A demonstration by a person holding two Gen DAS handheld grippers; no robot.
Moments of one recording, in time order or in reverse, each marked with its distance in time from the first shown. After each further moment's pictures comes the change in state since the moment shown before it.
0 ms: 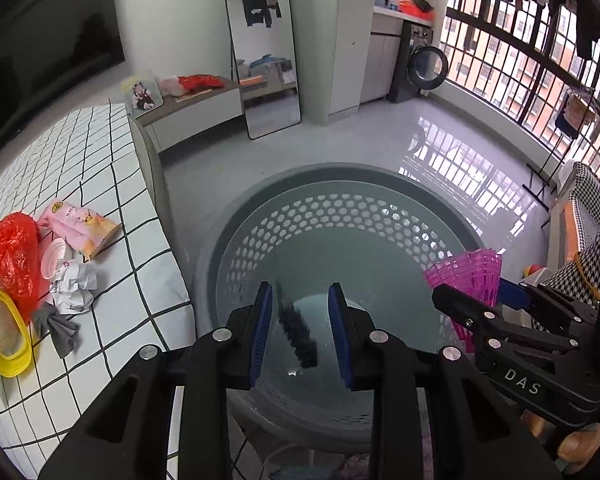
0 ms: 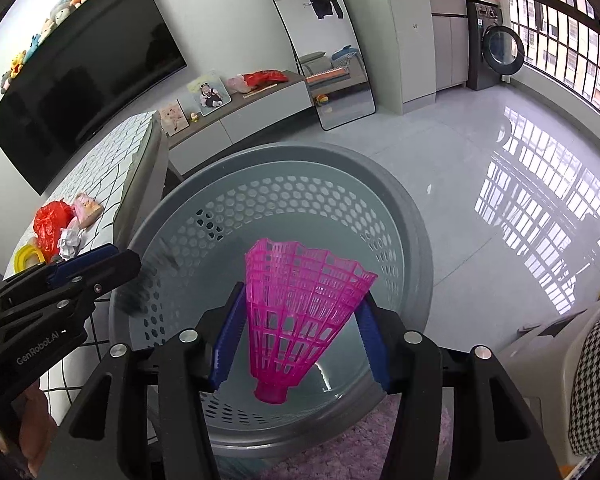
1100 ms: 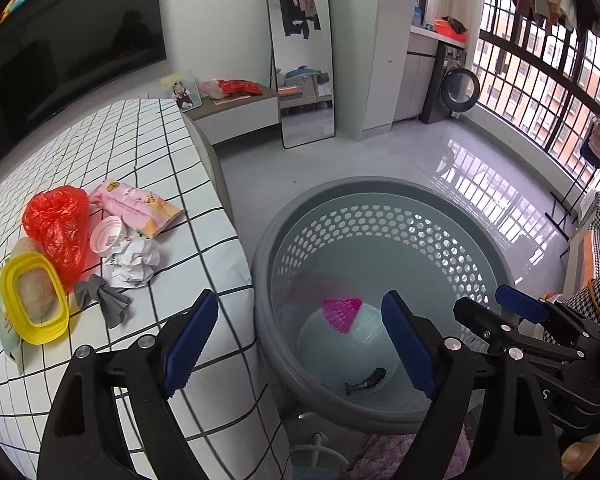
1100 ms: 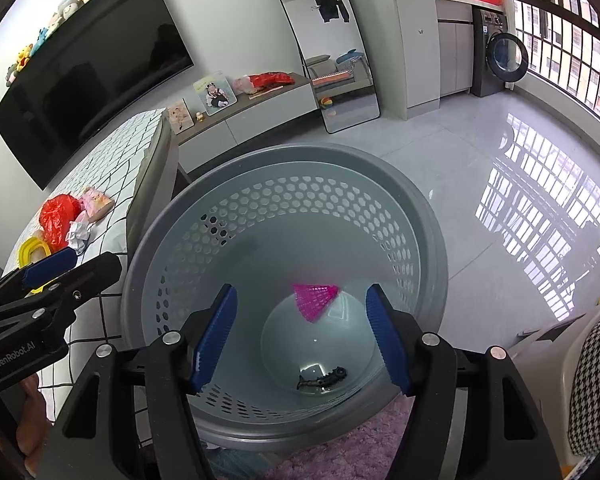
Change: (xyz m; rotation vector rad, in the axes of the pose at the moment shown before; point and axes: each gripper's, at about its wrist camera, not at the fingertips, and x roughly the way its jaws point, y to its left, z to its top) left arm -0.024 0.030 -0.013 -0.095 -0.048 0.091; right arm -0.005 0.022 -0.003 -0.028 -0.002 -0.002
